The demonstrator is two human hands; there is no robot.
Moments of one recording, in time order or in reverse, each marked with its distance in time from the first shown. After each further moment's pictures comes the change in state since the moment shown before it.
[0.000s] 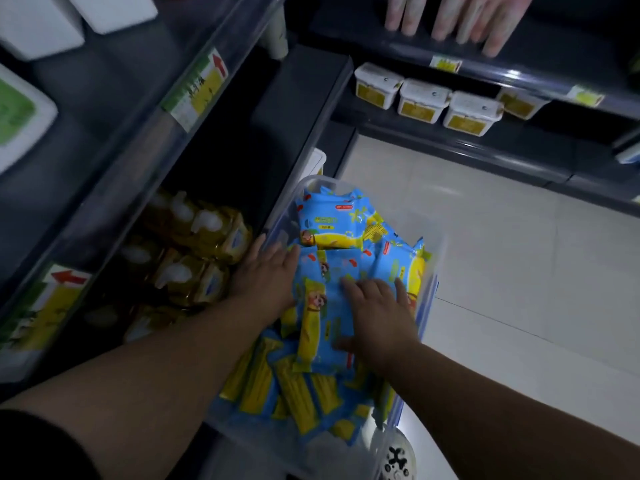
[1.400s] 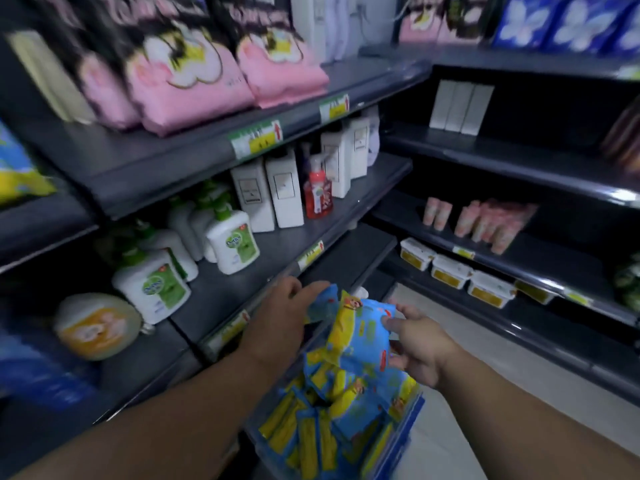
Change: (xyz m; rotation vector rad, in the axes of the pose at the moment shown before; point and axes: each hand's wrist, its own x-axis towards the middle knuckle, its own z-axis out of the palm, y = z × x) left_hand -0.231 0.018 -0.183 -0.575 0.925 -0.150; right_hand -0.124 -0.019 -0.227 1.531 -0.120 0.125
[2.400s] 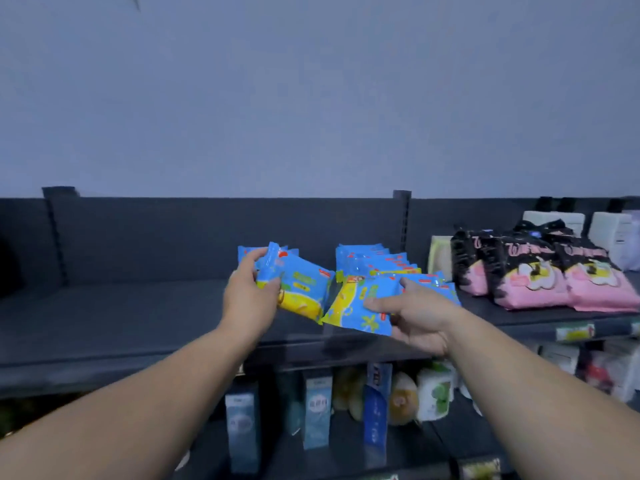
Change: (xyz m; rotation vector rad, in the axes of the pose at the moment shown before) left_hand -0.259 -0.041 -0.462 -0.291 1.071 -0.655; right_hand -0.306 -0.079 0.399 -0.319 -0.923 -0.268
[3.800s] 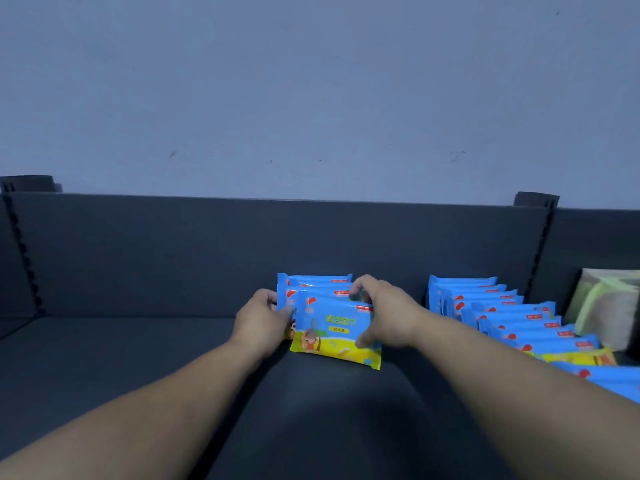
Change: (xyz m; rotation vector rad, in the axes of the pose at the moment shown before) left_hand 0.223 -0.151 -0.002 0.300 -0.072 -0.287; right_hand 0.294 0.000 0.101 -1.406 -0.083 -0.269
